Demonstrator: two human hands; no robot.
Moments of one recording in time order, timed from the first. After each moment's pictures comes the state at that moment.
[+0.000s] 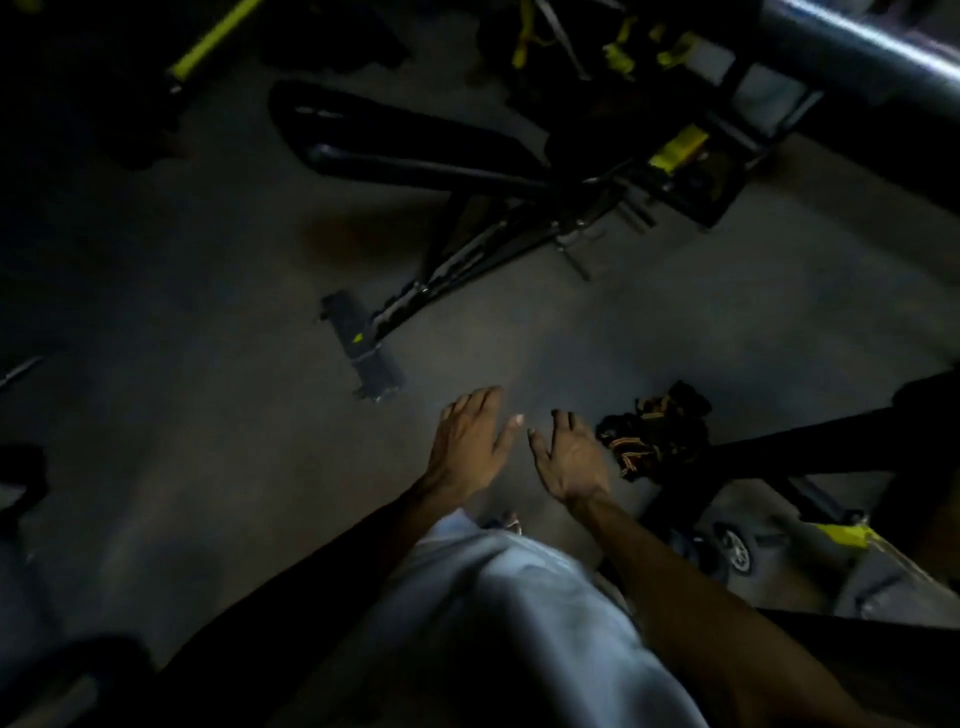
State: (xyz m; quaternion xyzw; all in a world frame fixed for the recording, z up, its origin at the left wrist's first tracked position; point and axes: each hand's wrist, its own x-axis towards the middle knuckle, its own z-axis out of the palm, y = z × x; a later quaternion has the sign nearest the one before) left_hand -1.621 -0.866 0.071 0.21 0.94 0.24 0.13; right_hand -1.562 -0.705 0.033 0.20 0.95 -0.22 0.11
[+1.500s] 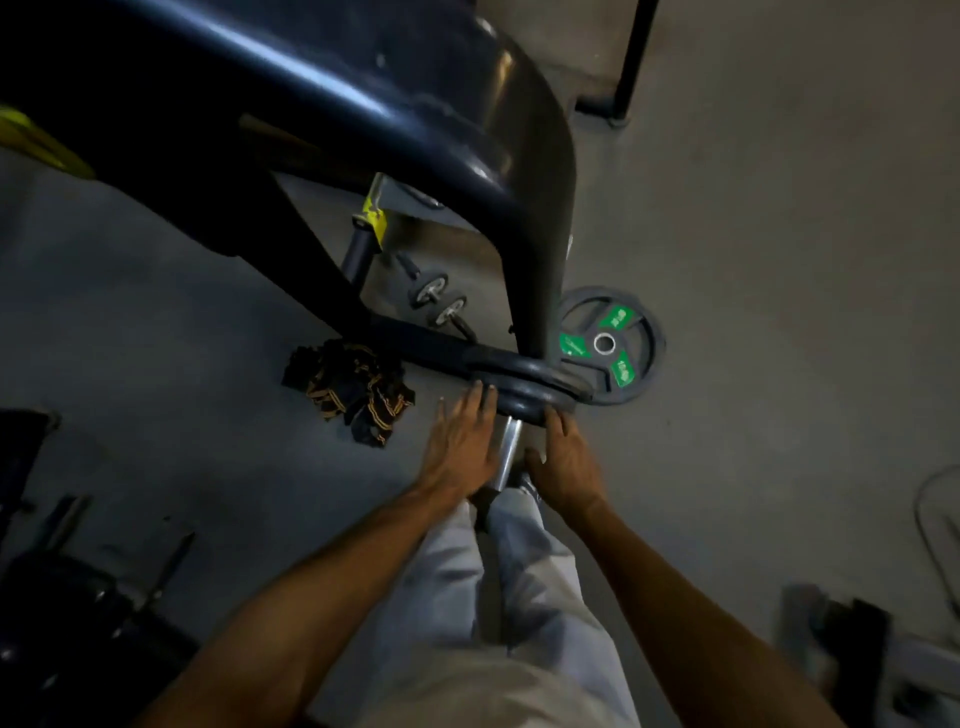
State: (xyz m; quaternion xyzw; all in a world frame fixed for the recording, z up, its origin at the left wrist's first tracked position) left_hand -1.560 -0.563 -0.039 0.92 0.25 -0.26 0.17; right_hand -1.464 -0.708 -0.072 0.88 0.27 -0.35 -0.17
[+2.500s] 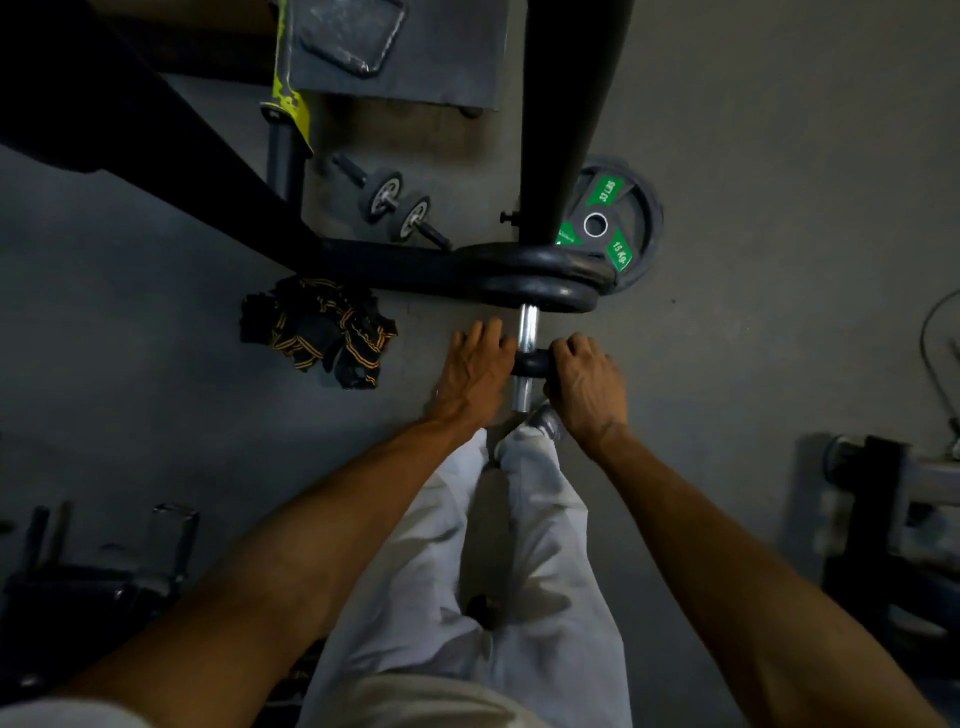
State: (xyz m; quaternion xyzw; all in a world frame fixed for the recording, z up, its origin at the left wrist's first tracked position) left_hand -1.572 -0.554 -0.126 0.95 0.12 -0.25 0.14; right_hand -1.503 -0.704 -0.127 0.92 0.29 -0.25 -0.04
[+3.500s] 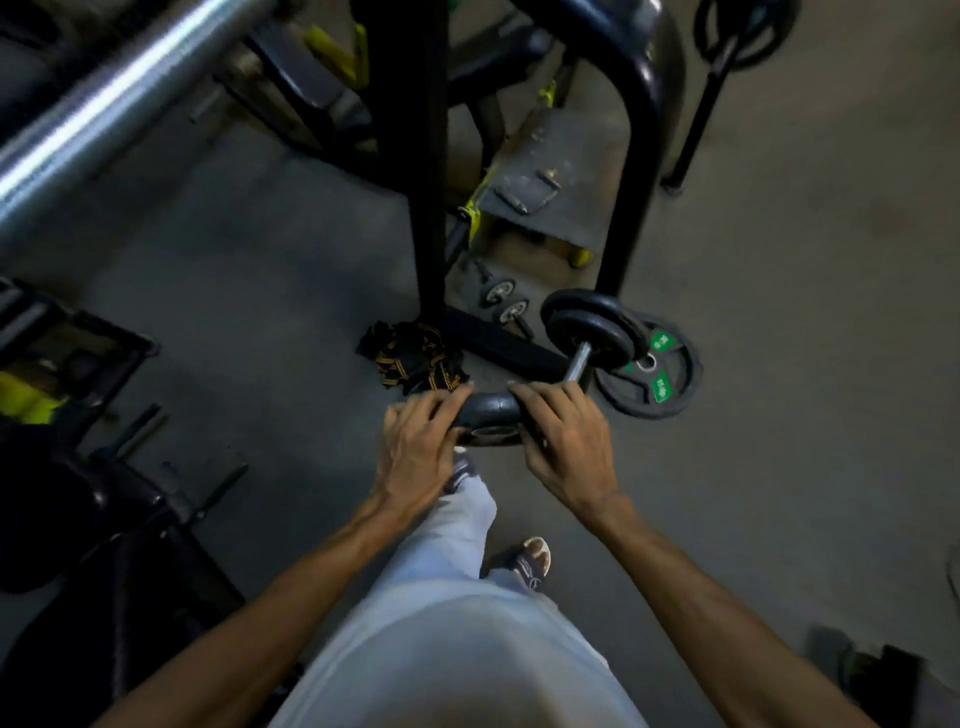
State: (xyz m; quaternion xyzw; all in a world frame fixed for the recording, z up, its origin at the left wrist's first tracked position) left_hand -1.854 -0.651 0.075 0.91 0.34 0.15 0.17; right_hand -1.672 -0.775 0.084 0.76 0.58 -0.02 -0.29
